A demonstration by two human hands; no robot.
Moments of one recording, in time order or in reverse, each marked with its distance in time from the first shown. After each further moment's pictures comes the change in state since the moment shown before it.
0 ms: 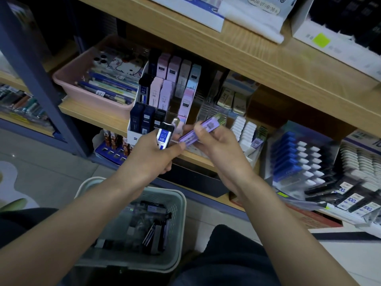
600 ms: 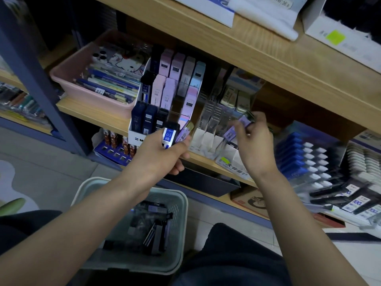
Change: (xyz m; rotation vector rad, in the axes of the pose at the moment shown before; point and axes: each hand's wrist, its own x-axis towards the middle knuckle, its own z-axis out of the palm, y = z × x) left_hand 0.008 0.000 0.003 -0.102 0.008 -0.055; right_hand 0.028 0.021 -0.055 -0.674 0.443 -0.168
